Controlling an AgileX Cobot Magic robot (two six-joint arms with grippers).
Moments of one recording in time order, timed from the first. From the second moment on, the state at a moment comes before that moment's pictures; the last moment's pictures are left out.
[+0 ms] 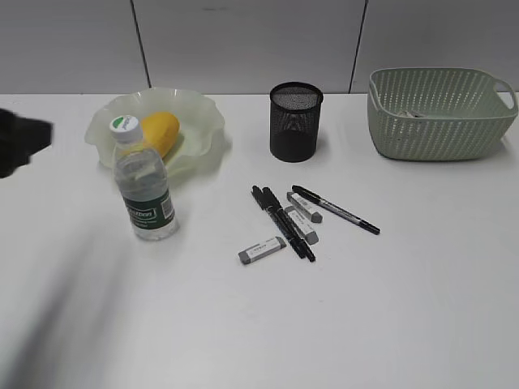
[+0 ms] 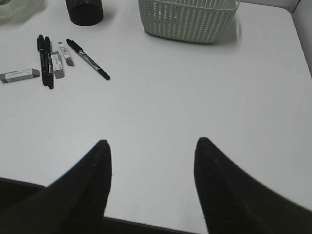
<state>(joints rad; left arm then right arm) -0.30 1.11 -0.54 0.34 0.05 -0.40 0.15 0.01 -0.51 0.04 1.04 -0.09</state>
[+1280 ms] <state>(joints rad) -0.30 -0.01 -0.54 0.14 1.06 -0.14 0.43 1.87 -1.25 0.12 0.73 -0.44</state>
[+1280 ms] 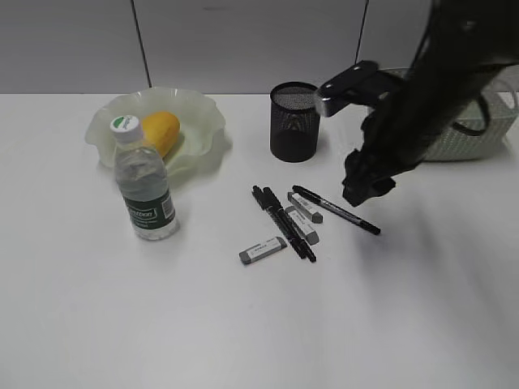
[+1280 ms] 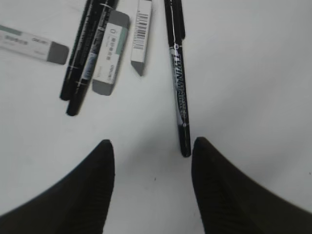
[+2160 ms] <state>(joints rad) -0.30 -0.01 -0.54 0.14 1.06 -0.14 0.43 2.22 -1.52 0.06 0.84 -0.43</state>
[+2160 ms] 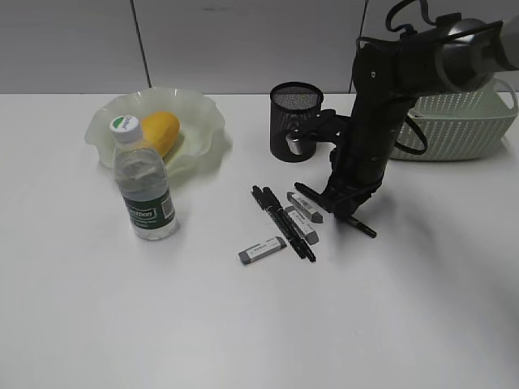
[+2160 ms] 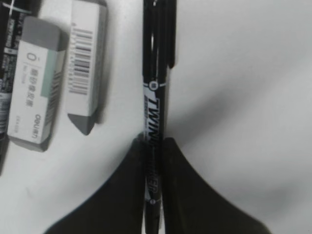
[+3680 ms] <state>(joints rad) -0.30 0.00 -0.54 0.14 1.05 -0.13 0.43 2.12 -1.28 -0.04 -0.46 0.06</state>
